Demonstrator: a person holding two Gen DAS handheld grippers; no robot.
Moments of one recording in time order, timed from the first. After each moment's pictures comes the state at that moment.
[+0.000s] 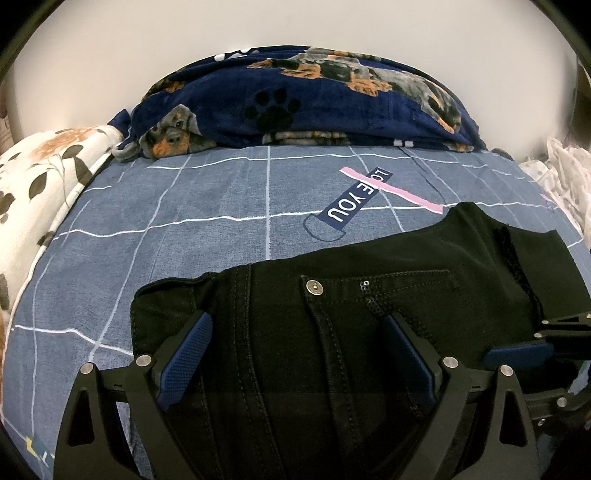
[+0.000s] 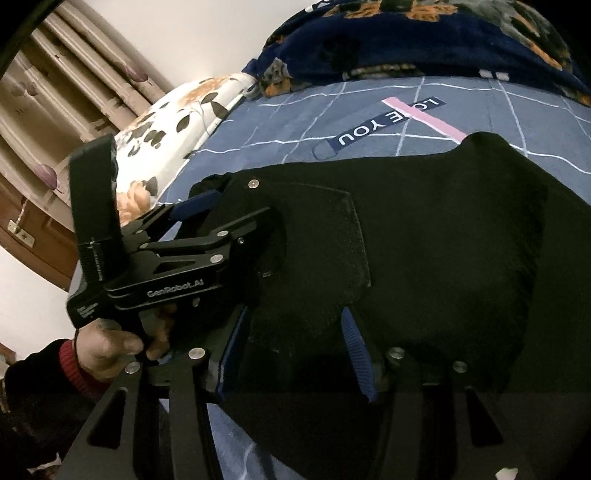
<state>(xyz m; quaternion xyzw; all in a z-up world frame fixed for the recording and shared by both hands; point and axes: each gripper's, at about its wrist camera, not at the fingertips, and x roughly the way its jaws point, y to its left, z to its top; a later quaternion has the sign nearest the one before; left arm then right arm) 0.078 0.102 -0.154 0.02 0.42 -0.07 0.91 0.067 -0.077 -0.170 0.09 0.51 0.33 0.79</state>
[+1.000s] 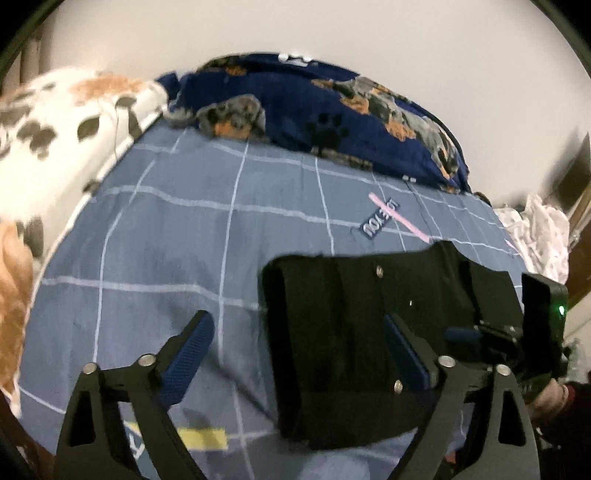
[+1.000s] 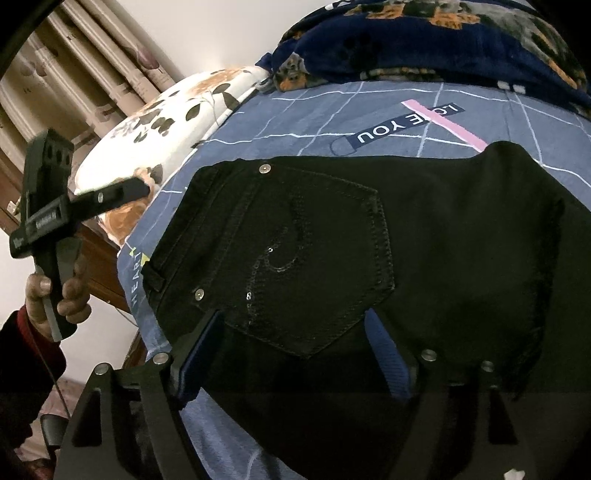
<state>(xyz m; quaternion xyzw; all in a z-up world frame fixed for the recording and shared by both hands) 0.031 0.224 -0.100 -0.11 0.45 -0.10 0.88 0.060 -0.065 -0.170 0.06 0.50 0.34 0.79</state>
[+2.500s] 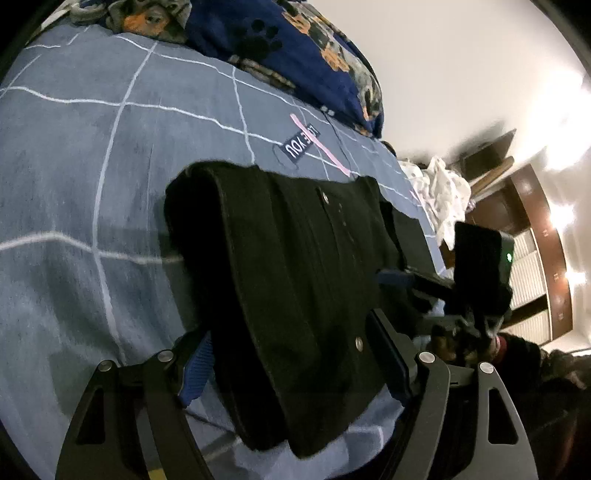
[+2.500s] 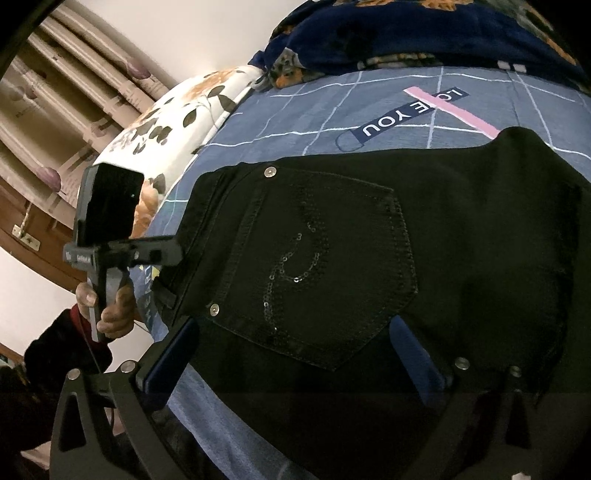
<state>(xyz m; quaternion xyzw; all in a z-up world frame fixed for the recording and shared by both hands) 0.059 0.225 -0.168 -0.21 0.53 -0.34 0.75 0.067 -0.055 -0.170 0.10 0.52 0.34 0.78</state>
